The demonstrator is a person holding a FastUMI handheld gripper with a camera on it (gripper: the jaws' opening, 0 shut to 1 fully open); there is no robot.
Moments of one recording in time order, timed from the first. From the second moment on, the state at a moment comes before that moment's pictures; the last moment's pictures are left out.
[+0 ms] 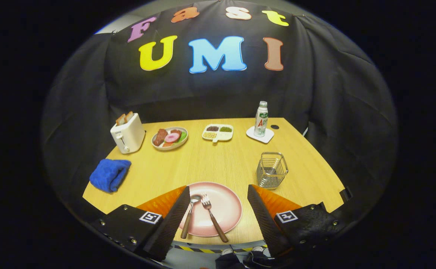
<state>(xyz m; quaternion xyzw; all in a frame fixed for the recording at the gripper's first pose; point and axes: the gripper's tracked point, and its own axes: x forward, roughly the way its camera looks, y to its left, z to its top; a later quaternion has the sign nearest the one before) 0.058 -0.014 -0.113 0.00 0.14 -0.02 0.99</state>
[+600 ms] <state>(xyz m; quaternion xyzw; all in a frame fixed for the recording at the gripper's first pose) 0.093 -0.010 -0.244 -0.05 0.30 0.02 0.95</state>
